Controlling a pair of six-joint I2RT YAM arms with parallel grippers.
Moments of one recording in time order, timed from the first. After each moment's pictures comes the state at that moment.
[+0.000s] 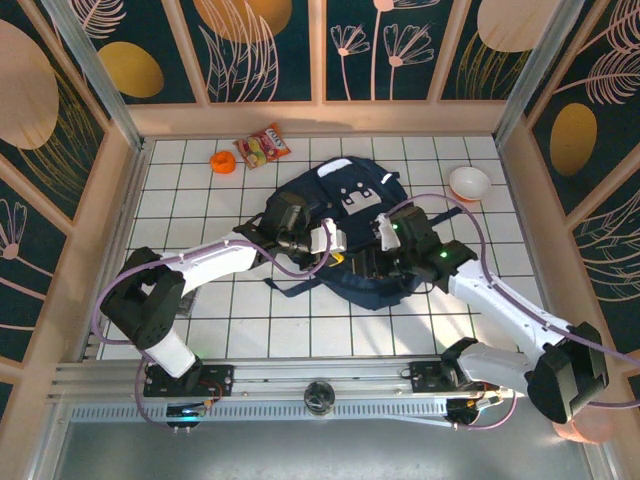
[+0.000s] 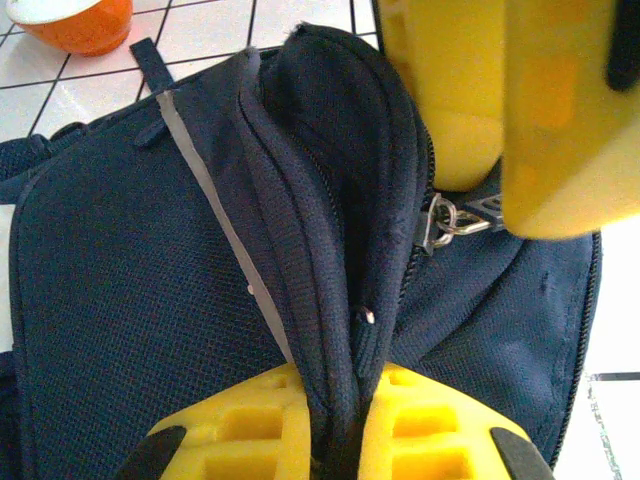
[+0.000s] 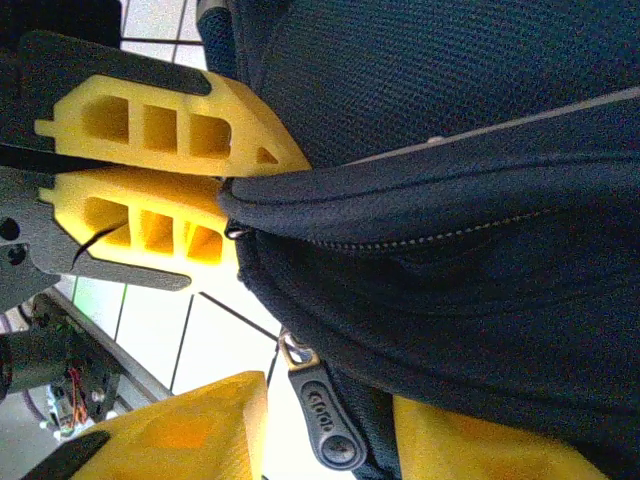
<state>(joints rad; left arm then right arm) -0.70 1.65 1.00 -0.07 0.64 0.64 0.62 1.11 0.81 -0.58 -0.36 0.49</state>
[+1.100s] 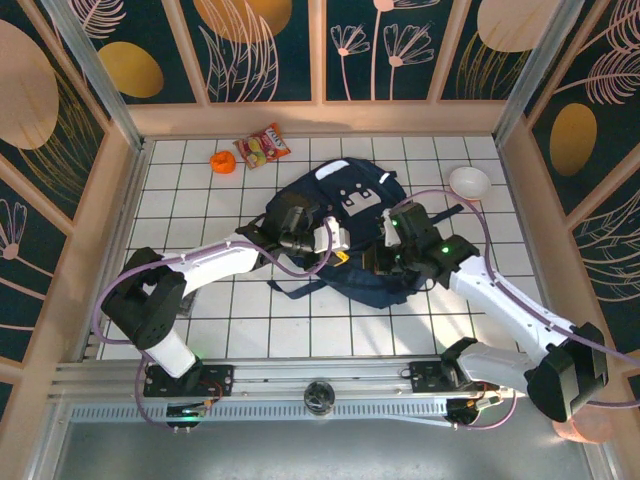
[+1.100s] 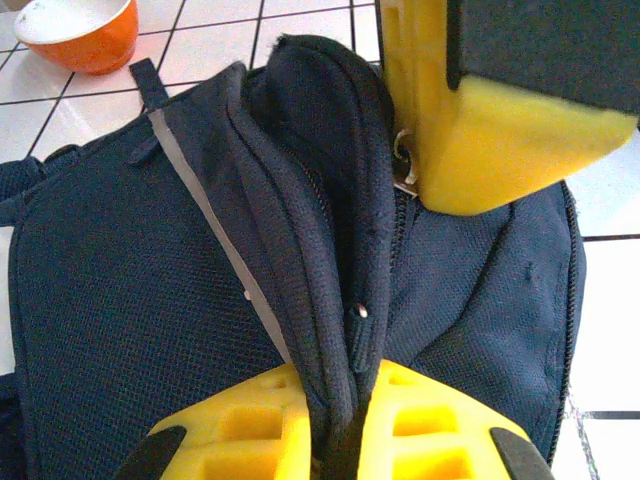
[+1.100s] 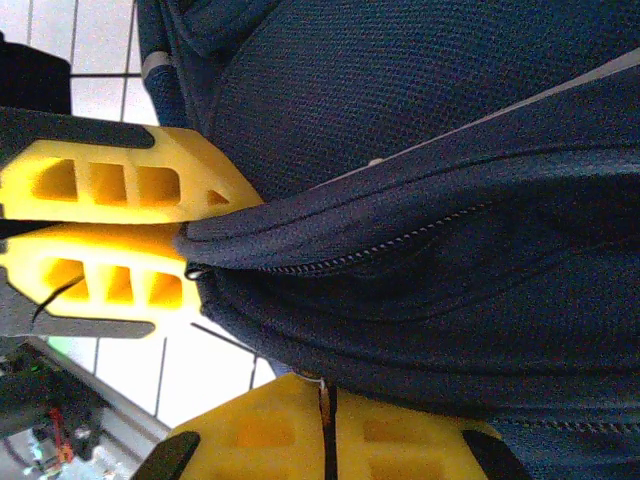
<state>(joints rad) -0.71 1.65 1.00 -0.03 0.64 0.59 0.59 1.11 0.87 -0.67 -0.31 0.54</state>
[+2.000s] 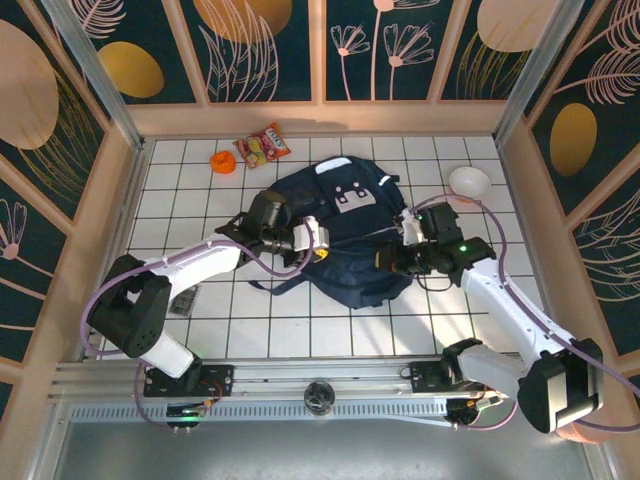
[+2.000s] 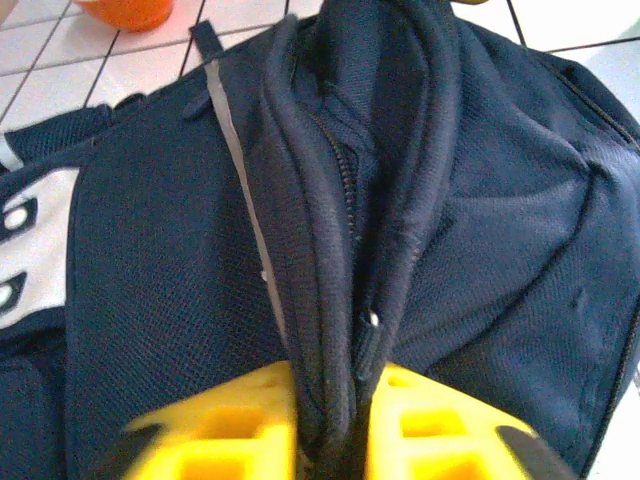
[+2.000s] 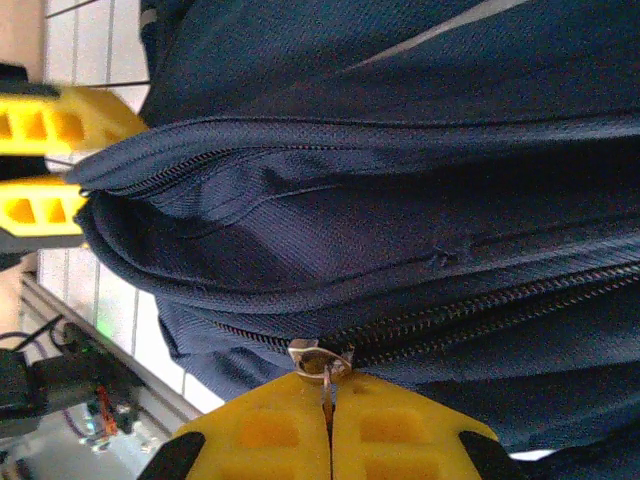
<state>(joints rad) -0.59 1.57 0.92 -0.10 0.65 0.74 0.40 1.07 0.79 -0.66 -0.52 0.45</state>
